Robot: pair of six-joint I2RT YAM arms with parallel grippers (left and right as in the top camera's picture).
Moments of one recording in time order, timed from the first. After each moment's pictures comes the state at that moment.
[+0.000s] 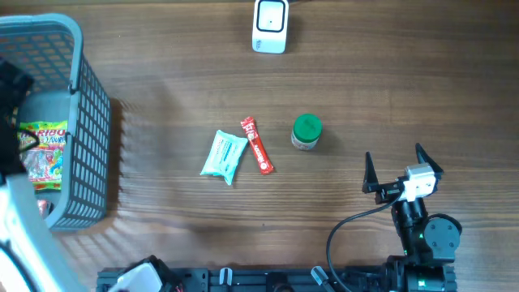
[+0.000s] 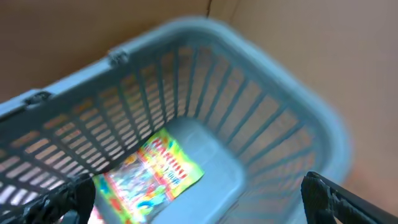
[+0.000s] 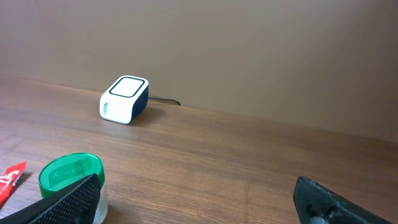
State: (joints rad) left arm 0.49 1.31 1.68 -0.98 -0.25 -0.32; right arm -0.06 0.01 0.01 0.01 -0.20 -0.13
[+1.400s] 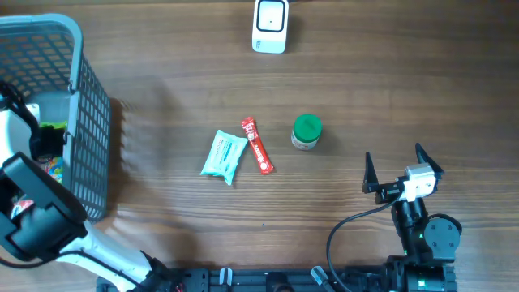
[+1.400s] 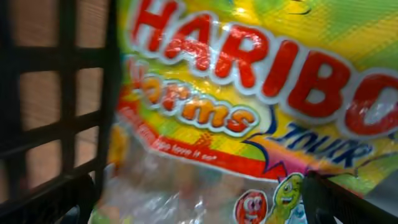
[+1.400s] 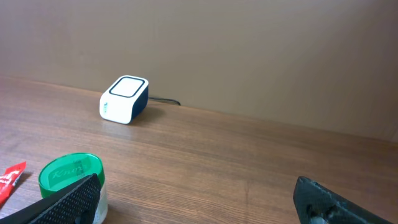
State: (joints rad) left arm 0.67 1.97 1.41 -0.76 -0.32 0.38; right arm -0.06 0.01 0.01 0.01 -0.20 -0.13
